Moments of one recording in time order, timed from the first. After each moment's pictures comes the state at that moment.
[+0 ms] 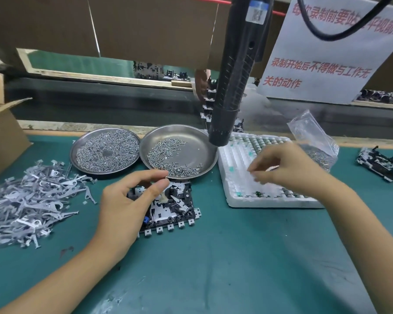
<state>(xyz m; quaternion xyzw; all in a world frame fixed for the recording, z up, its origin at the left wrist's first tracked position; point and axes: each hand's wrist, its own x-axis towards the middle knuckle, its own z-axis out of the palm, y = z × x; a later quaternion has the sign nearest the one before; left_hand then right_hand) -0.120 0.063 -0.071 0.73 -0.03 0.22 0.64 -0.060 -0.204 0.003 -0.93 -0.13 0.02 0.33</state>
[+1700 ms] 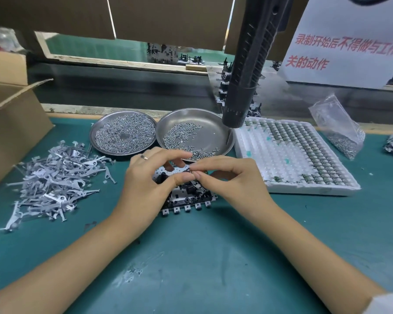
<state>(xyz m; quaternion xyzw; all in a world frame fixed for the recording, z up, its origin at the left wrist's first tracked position) -0.124 0.066 -0.064 0.81 -0.14 0.24 0.51 -0.099 -0.102 -0.058 -0.75 -0.25 -0.04 0.61</state>
